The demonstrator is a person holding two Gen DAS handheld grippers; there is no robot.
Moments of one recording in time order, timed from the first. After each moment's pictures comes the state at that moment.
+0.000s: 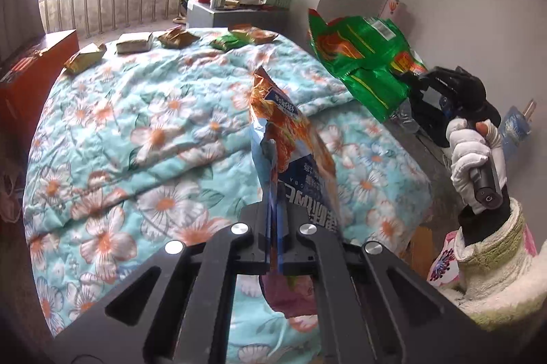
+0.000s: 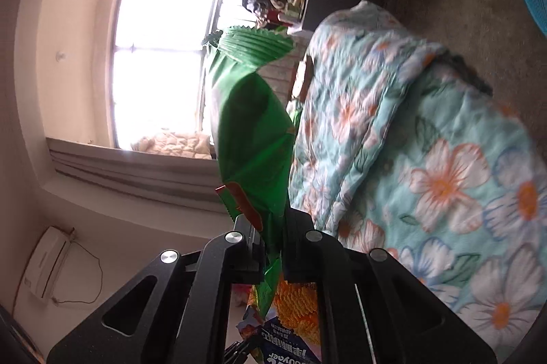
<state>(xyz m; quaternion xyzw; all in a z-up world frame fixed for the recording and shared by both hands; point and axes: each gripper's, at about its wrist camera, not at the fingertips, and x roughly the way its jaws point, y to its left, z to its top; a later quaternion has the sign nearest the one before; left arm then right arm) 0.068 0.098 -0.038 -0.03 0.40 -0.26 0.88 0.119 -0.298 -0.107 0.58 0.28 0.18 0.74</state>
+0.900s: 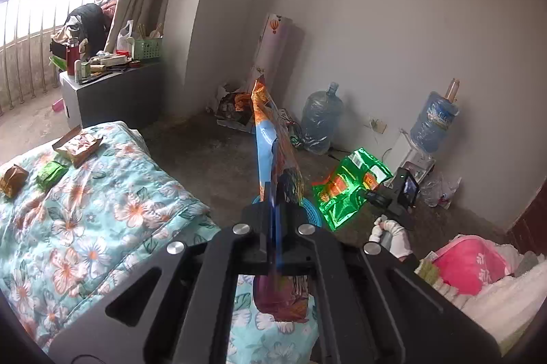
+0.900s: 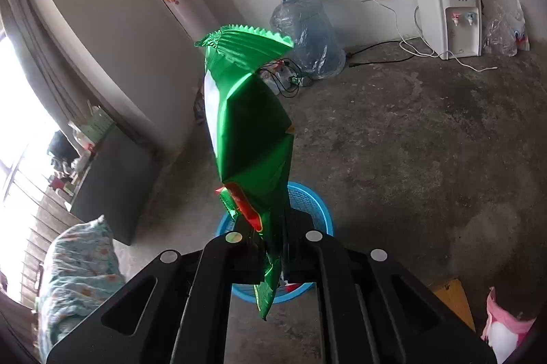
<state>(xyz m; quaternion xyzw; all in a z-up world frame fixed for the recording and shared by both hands) 0.140 -0.136 0.031 0.01 0.31 -0.46 0.83 0.034 -0.581 -0.203 0.35 0.25 -0.38 0.82</state>
